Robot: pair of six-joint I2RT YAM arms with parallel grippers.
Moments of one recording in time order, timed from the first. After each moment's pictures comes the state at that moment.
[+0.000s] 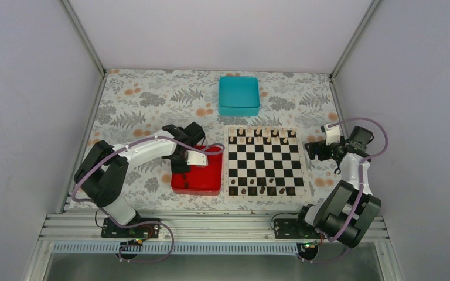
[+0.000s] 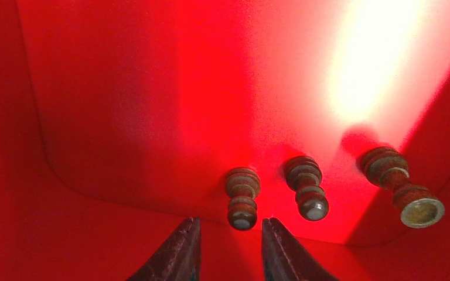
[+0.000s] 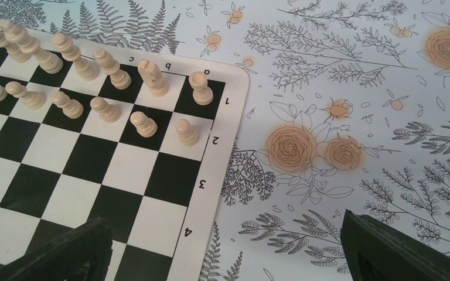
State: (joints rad) left arm -0.70 1.62 1.03 -0.96 -0.09 0.70; right arm -0.55 1.23 0.70 -0.45 -0.57 -0.61
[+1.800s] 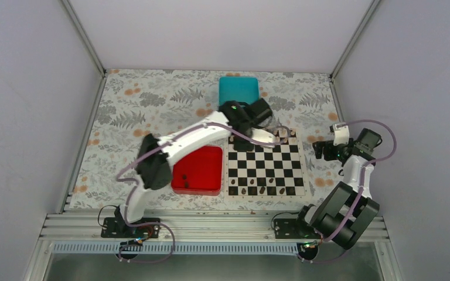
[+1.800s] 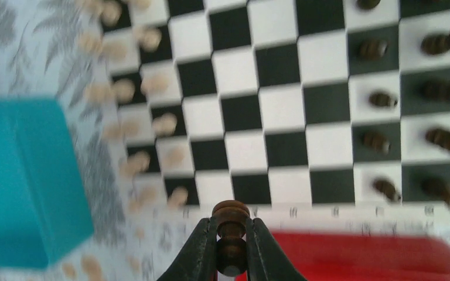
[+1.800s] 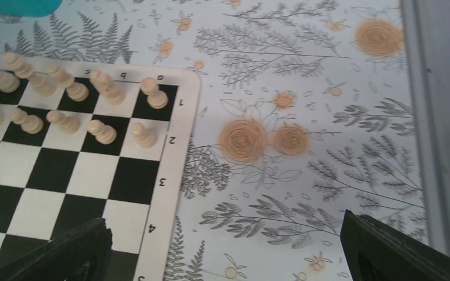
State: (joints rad) left arm -0.98 2.06 2.05 -1.20 -0.04 0.70; right arm -0.61 1.21 0.71 -0.44 -0.54 -0.58
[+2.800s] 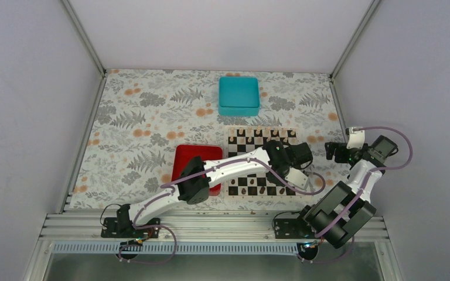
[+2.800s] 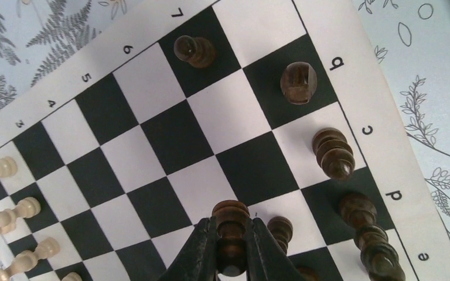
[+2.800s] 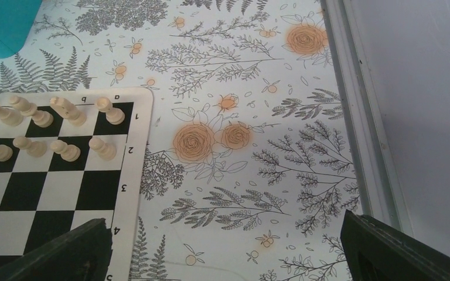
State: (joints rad) left arm -1.27 2.58 2.56 -1.19 -0.03 0.78; right arm -0.79 1.19 0.72 -0.44 -0.61 -0.57
